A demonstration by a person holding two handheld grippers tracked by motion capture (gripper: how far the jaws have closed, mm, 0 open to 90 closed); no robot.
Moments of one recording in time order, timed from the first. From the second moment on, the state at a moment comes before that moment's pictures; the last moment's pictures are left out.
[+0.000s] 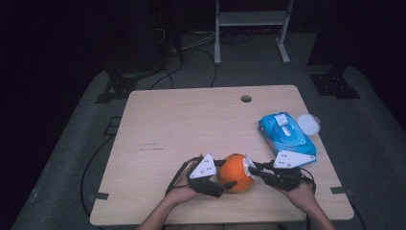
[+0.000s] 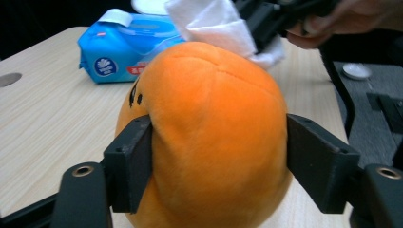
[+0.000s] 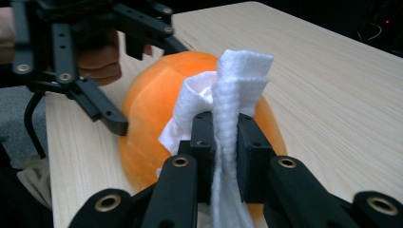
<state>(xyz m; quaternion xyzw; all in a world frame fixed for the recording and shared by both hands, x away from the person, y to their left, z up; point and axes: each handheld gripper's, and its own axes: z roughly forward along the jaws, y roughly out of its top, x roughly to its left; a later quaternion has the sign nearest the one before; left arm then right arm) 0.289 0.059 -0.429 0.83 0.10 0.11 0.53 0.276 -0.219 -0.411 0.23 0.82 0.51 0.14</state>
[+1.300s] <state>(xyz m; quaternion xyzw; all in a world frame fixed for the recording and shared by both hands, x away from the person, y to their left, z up) 0.294 0.068 -0.416 0.83 0.16 0.08 0.54 0.250 -0.201 -0.386 0.20 0.80 0.54 0.19</state>
